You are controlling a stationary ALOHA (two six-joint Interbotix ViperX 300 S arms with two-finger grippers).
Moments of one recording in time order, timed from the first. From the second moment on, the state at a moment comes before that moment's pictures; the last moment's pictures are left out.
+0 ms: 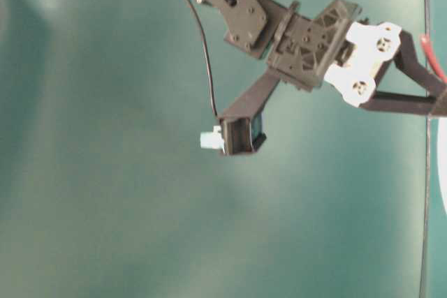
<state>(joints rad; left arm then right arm) 0.00 -0.96 1.18 0.01 -0.20 -0.04 -0.13 0.08 0.47 0.17 0.40 0.02</state>
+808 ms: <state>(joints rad) 0.00 -0.96 1.18 0.01 -0.20 -0.04 -0.09 -0.09 0.64 0.18 0.16 0.02</state>
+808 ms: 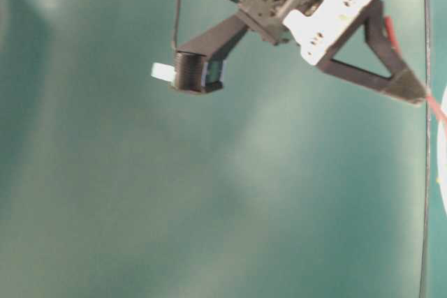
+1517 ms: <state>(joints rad) 0.00 -0.97 1.18 0.01 -0.20 -0.05 -0.09 -0.33 0.64 0.18 0.19 0.02</state>
